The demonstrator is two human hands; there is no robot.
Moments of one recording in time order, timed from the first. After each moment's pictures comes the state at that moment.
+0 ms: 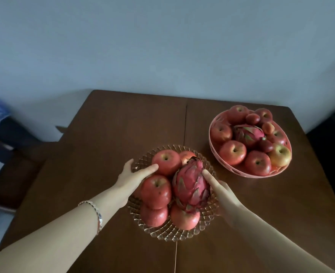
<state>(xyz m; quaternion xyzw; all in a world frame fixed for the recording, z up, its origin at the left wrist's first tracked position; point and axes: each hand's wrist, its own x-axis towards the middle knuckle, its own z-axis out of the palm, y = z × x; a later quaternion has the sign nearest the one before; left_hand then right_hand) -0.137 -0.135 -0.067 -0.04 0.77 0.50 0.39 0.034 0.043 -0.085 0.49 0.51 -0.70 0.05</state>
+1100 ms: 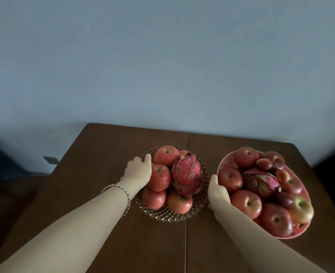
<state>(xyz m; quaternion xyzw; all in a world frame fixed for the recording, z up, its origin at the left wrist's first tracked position) -0.263 -0.027 -0.047 0.07 0.92 0.29 0.25 -0.110 0.105 -0.077 0.59 0.57 -0.57 -0.02</state>
